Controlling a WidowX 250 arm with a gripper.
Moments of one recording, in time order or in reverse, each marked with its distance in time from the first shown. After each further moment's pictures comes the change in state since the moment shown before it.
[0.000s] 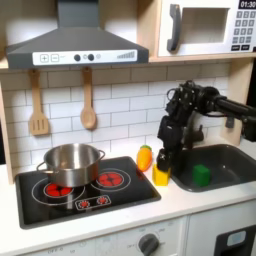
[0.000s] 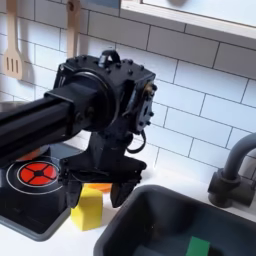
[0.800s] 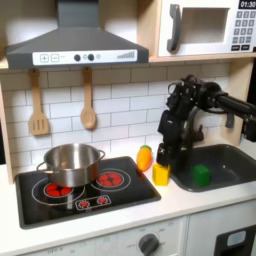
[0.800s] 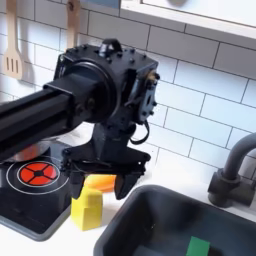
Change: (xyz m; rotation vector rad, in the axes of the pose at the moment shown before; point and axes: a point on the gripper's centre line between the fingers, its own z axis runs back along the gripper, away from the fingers) arm 0.004 0.000 0.012 -0.017 -0.019 -0.029
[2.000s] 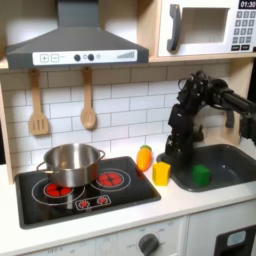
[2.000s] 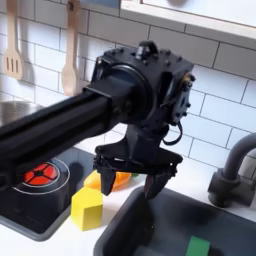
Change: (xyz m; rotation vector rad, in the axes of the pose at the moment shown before) arm -0.005 -0.041 0.009 -0.021 -0.022 -0.089
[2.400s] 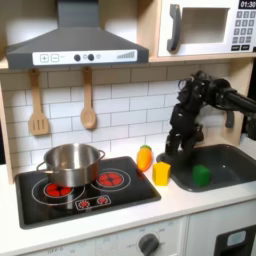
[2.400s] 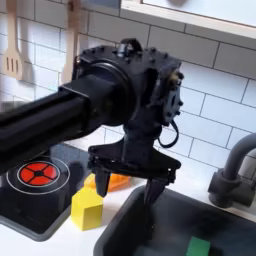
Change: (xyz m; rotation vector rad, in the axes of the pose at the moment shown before) arm -0.003 0.006 0.005 -0.075 -0.014 -0.160
